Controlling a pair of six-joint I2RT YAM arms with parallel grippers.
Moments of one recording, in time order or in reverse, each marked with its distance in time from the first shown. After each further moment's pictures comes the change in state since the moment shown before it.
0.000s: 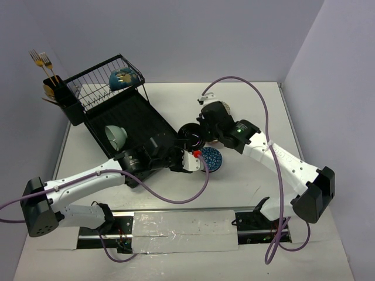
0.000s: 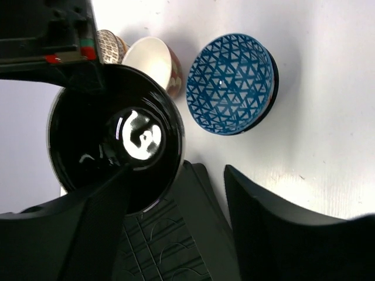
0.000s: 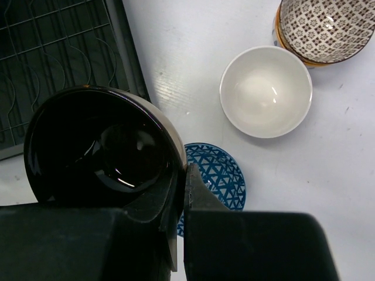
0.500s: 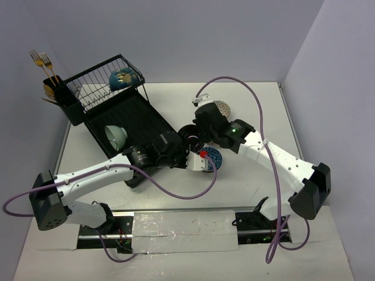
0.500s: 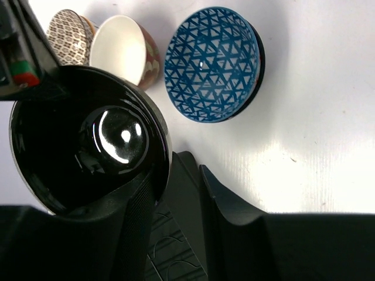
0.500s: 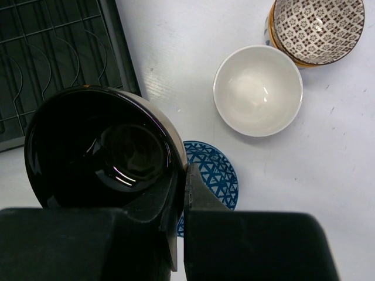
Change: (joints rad) left arm 0.000 0.106 0.086 -0.123 0.000 0.029; right arm 0.044 0.039 0.037 -0.038 0.072 -0.027
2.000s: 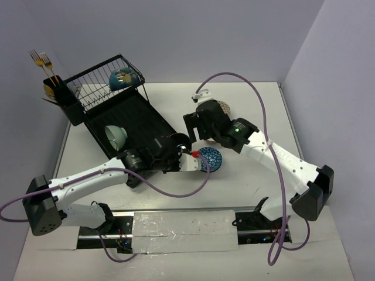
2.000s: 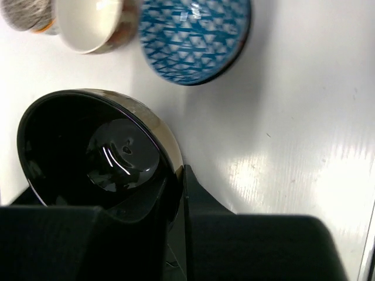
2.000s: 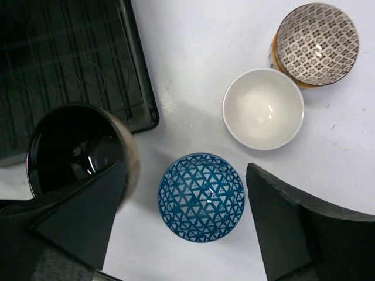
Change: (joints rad) left arm 0.019 -0.055 -0.088 -0.049 -0.026 -0.101; right arm 0.024 -0.005 0.054 0.003 -0.003 -0.006
